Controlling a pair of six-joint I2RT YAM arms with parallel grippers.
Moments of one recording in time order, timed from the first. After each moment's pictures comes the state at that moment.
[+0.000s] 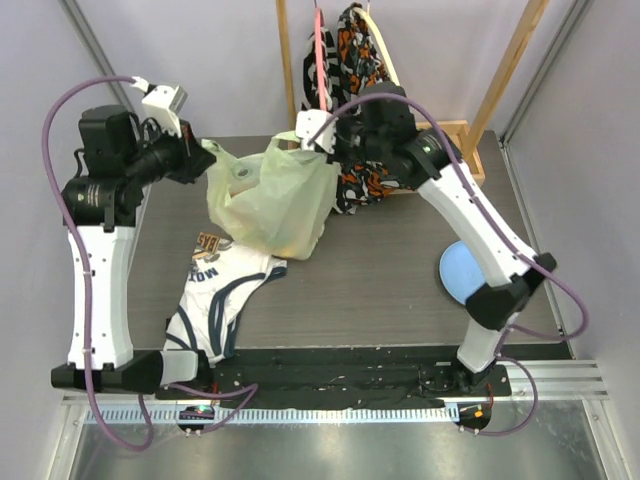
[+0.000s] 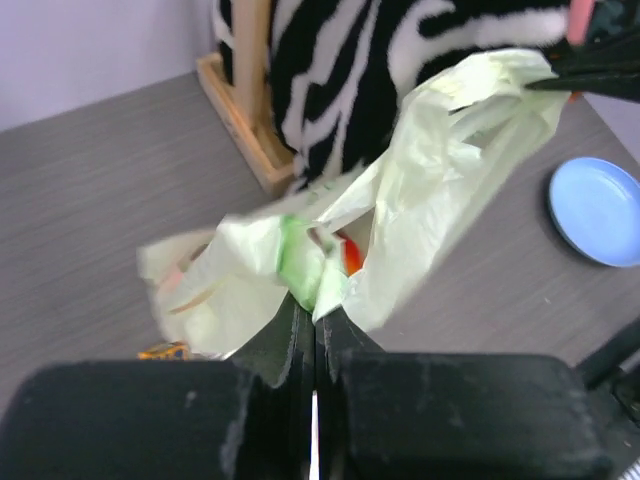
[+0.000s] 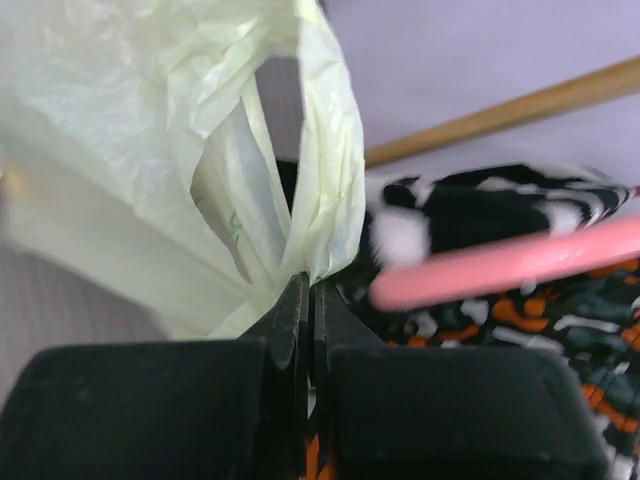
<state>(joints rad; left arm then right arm) -0.02 1.32 1.86 -0.93 0.50 0.04 0.67 1.79 2.17 -0.81 -0.25 -0.92</state>
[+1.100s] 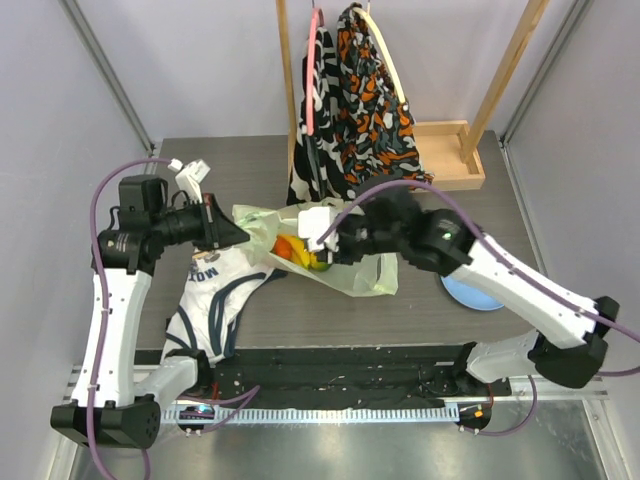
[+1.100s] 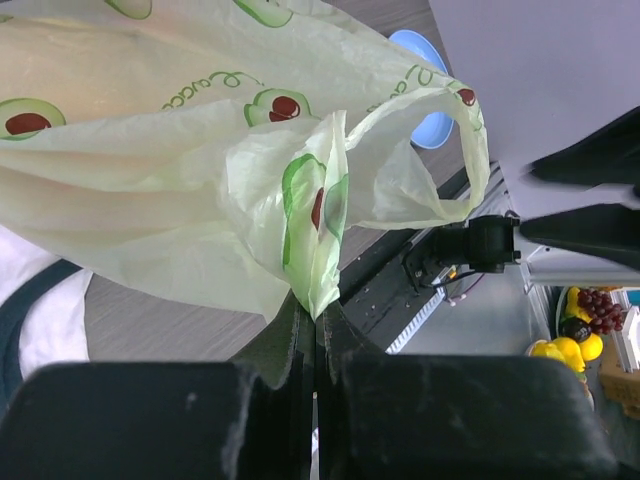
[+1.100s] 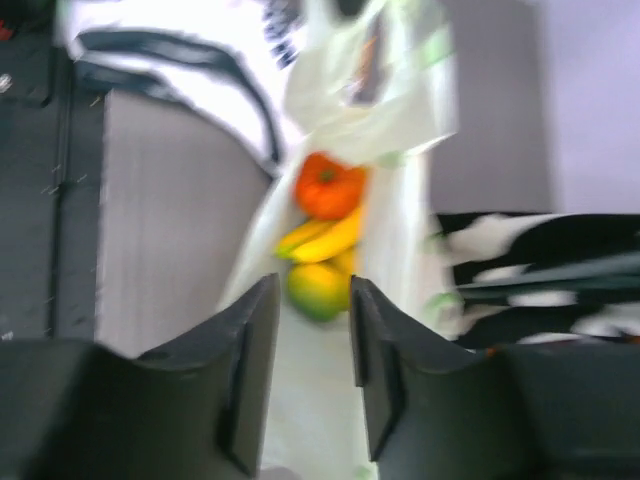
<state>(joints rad) -0.03 1.03 1.28 -0.94 0.82 -0.23 0.95 1.29 1.60 -0.77 -0.26 -0.68</state>
